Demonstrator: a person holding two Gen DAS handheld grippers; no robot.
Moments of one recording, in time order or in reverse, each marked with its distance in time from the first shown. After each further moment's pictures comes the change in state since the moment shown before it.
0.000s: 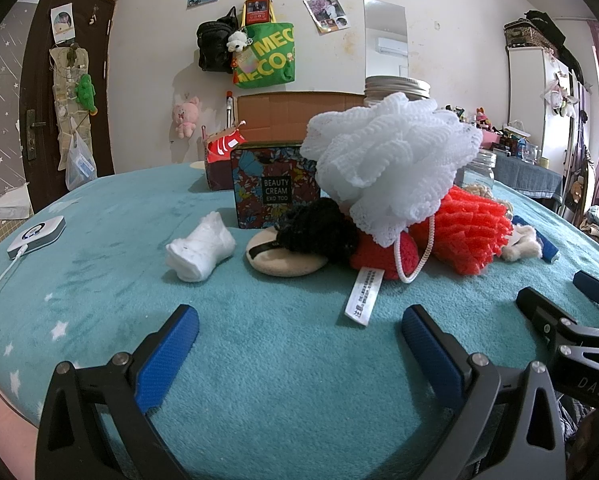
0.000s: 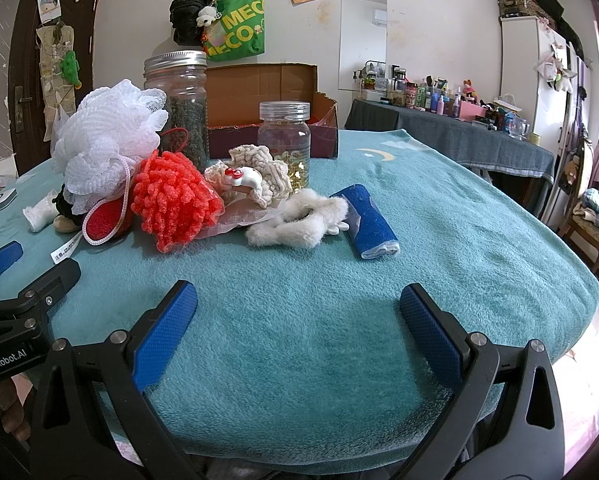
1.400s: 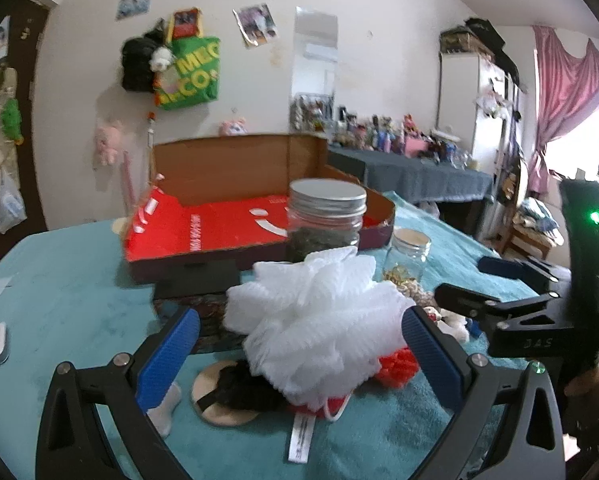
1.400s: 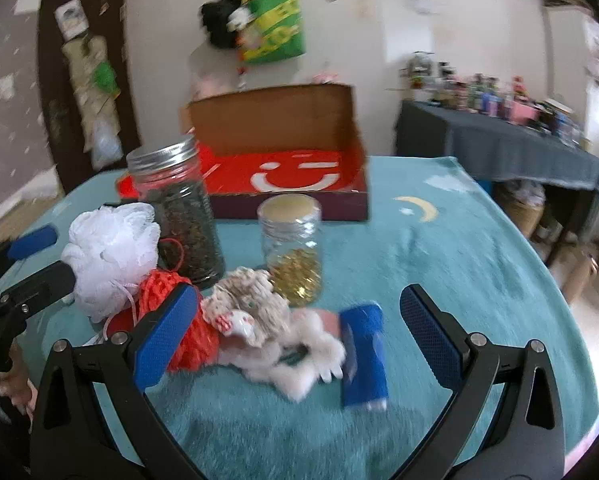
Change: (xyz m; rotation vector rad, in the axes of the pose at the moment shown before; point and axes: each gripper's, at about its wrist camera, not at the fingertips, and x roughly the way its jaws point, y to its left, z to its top) left arm 0.016 -0.010 0.096 0.100 0.011 -0.295; right arm 0.039 -0.033 0.100 -0.040 0.051 0.232
